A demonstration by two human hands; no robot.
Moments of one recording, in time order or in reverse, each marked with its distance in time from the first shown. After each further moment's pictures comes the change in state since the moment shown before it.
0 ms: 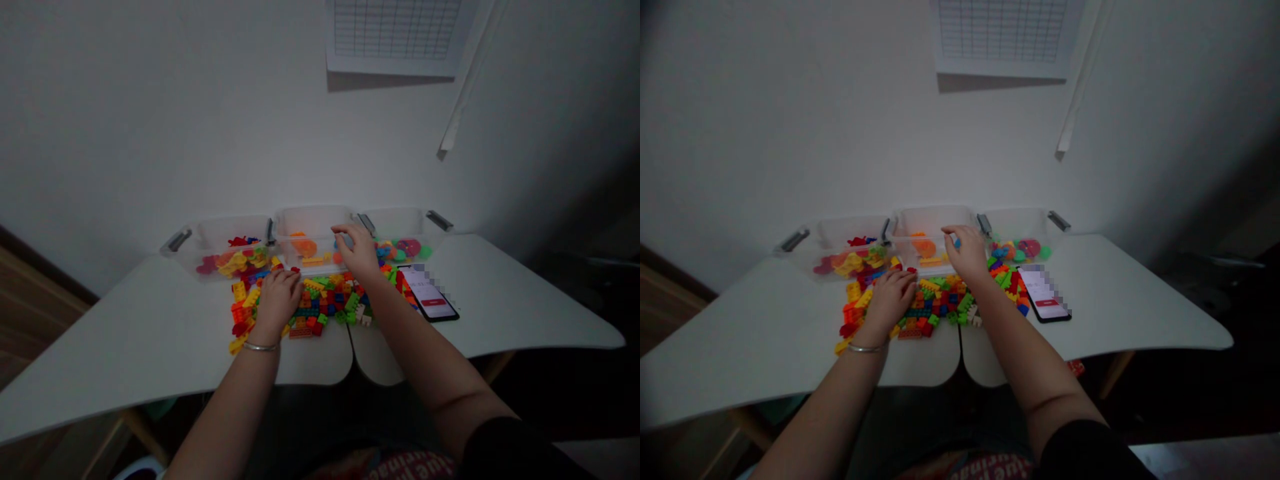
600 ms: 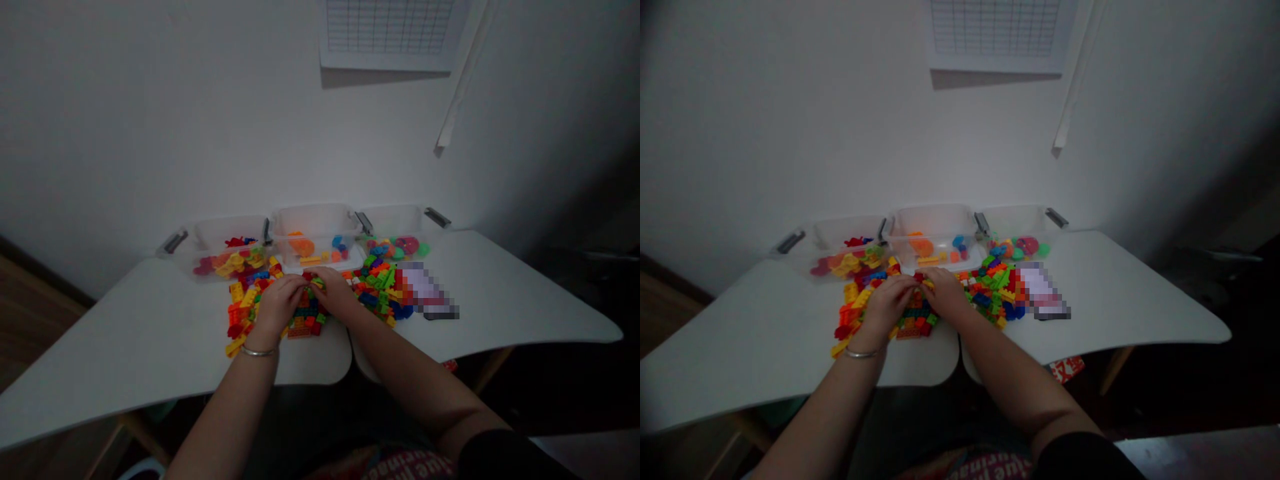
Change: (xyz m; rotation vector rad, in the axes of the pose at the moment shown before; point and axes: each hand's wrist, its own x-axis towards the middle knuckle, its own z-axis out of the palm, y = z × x) left_hand -0.003 0.010 -0.009 -0.270 0.075 0.204; right_hand -0.076 -0.013 0.042 0.187 -0.291 -0.035
